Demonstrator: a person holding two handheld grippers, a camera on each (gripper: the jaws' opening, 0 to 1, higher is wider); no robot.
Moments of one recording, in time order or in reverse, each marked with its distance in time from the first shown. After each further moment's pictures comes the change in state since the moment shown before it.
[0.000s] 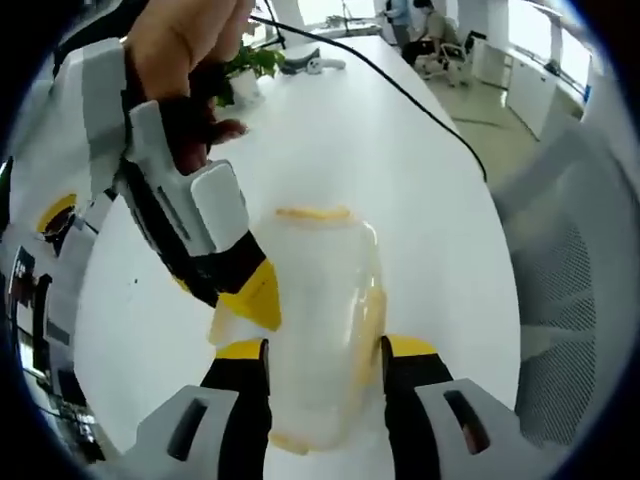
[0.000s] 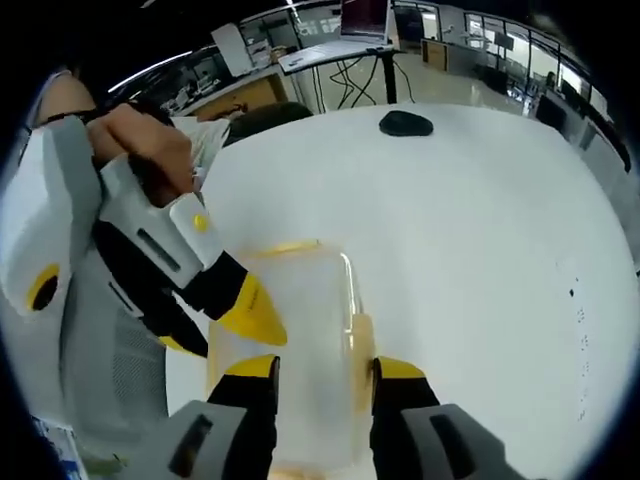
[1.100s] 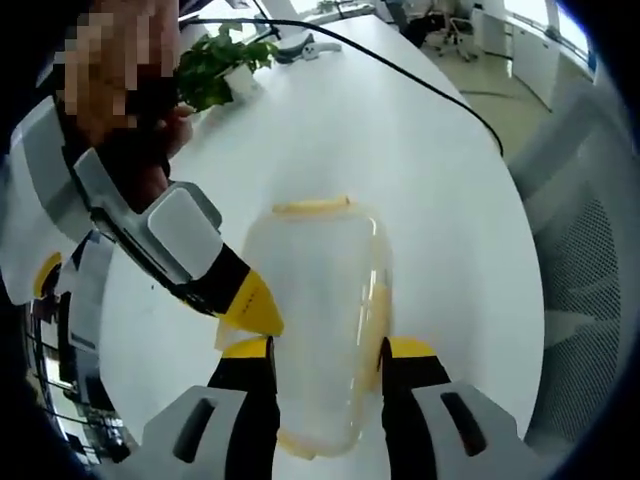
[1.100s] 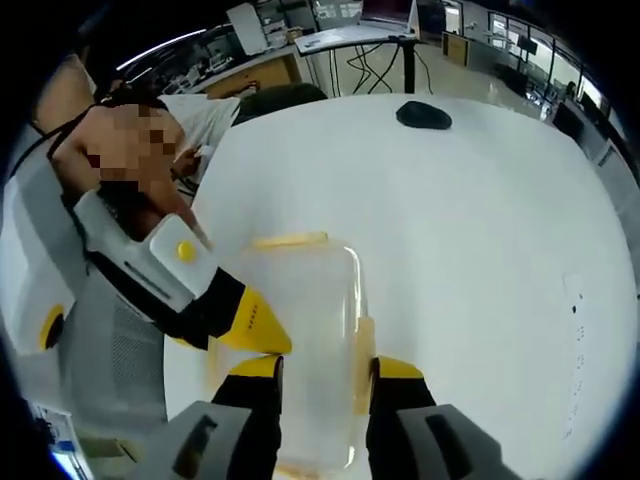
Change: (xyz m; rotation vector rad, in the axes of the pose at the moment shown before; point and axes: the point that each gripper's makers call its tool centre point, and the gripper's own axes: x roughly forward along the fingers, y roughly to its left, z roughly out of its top) left arm 0.009 0.004 0.003 0.049 0.031 0.076; right arm 0.001 -0.001 -0.002 -0.042 0.075 0.023
